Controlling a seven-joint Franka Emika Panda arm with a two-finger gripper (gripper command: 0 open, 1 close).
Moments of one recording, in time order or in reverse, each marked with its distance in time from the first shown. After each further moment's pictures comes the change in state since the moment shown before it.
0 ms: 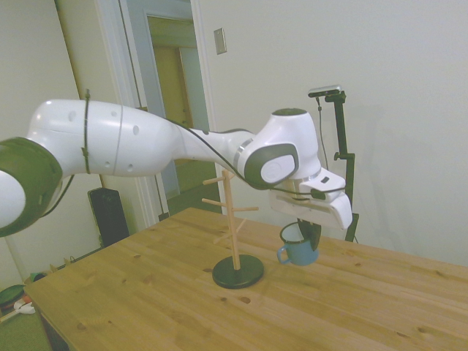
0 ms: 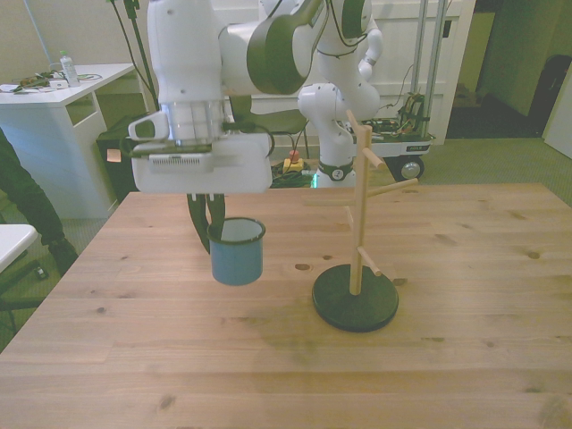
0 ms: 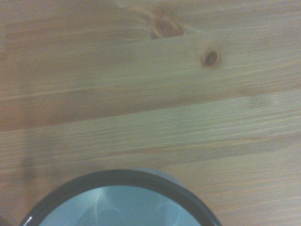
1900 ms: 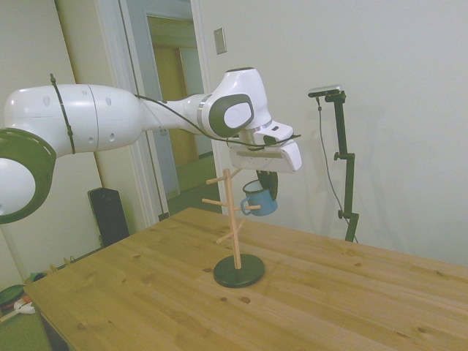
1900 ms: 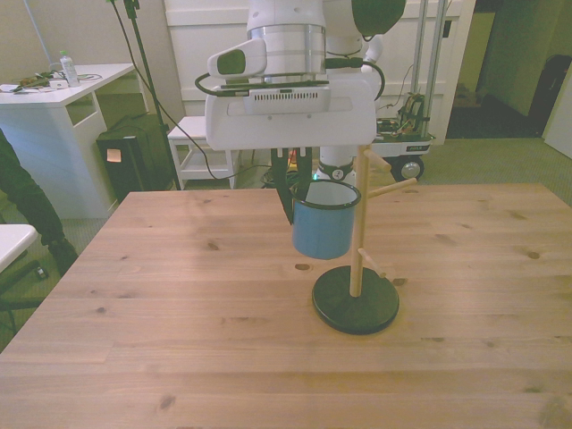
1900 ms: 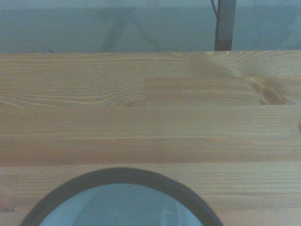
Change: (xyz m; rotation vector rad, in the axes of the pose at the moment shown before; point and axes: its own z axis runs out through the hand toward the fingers) arm -0.067 -0.127 -0.058 -0.003 0.007 -0.116
